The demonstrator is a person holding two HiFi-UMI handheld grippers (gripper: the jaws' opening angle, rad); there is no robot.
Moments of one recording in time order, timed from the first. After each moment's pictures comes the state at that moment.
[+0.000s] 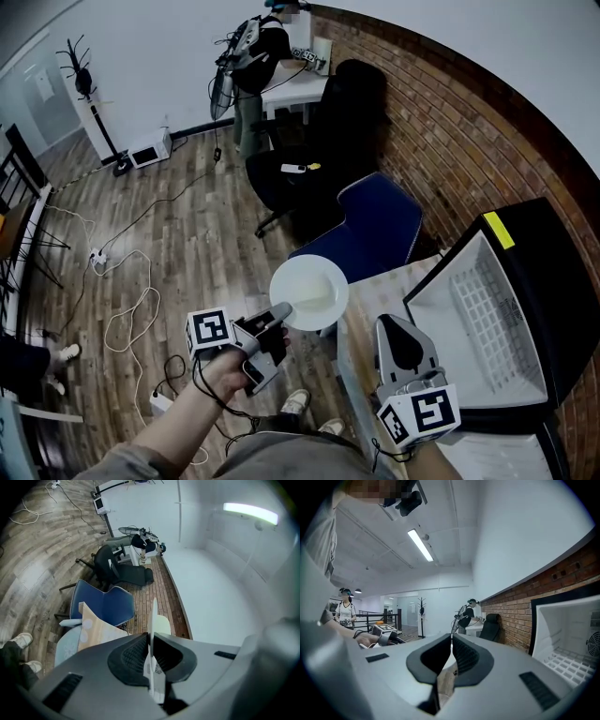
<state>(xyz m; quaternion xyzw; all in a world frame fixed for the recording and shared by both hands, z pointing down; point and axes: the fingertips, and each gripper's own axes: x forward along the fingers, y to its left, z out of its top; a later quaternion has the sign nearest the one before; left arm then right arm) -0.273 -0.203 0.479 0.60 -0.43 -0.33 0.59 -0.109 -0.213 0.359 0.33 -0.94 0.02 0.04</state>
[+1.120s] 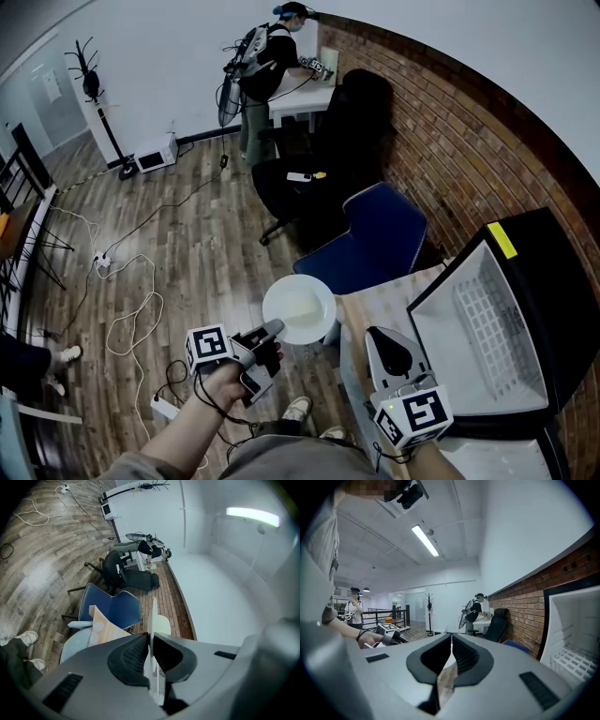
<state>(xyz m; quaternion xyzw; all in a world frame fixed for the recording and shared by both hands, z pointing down) -0.297 -0.180 0.512 0.57 -0.45 -0.34 0.59 -0.130 -0.203 0.384 0.29 -0.95 0.03 0.07</state>
